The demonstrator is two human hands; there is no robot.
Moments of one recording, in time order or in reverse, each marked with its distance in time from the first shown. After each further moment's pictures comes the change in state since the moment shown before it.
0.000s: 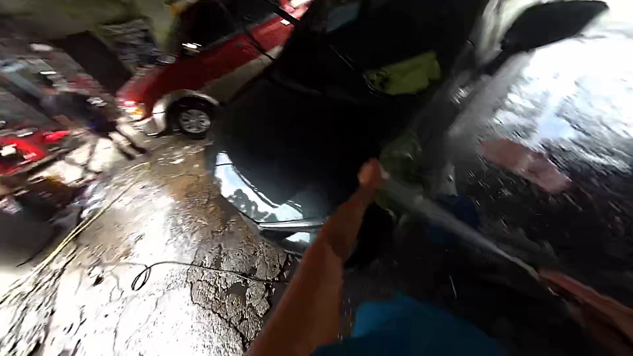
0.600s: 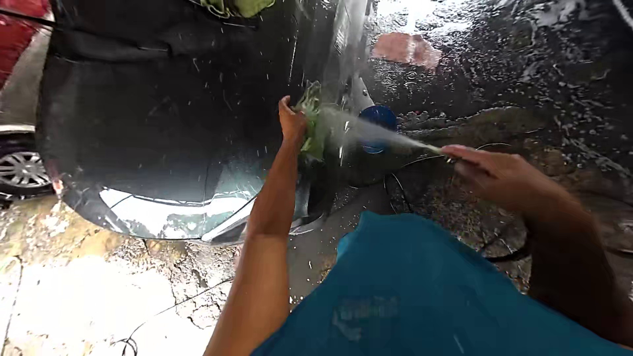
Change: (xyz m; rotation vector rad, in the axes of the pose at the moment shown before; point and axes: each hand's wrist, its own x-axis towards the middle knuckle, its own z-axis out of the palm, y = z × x) left_hand 0.005 0.022 0.046 -0.448 -0.017 0.236; right_hand -0.013 0.001 0.018 -0.005 0.135 0.270
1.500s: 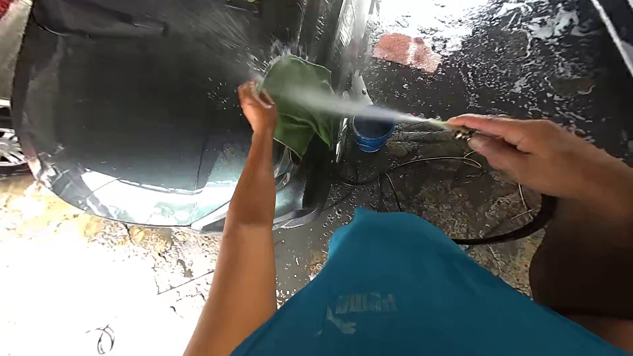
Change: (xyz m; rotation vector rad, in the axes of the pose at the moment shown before) left_hand 0.010 -0.020 -0.078 0.444 0.208 0.204; right_hand 0.003 -0.048 -0.053 -0.049 0.017 -0.148
